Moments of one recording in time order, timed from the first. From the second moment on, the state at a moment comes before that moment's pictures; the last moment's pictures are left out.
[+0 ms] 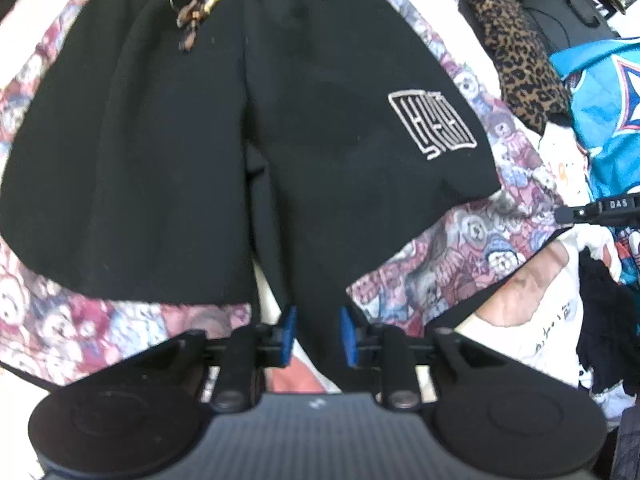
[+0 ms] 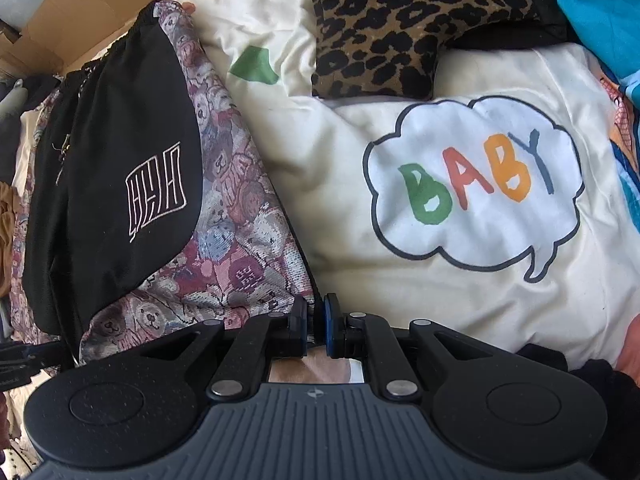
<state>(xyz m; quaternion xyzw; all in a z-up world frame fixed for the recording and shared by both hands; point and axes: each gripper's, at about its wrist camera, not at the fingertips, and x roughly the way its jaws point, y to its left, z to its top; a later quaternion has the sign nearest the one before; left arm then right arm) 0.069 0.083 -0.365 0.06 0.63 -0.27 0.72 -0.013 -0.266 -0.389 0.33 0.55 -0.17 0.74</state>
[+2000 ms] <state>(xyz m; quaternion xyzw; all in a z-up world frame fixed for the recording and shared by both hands) 0.054 0.066 -0.400 0.06 0.72 -0.27 0.64 -0.031 -0.269 -0.410 0.30 0.58 -0.21 0.73</state>
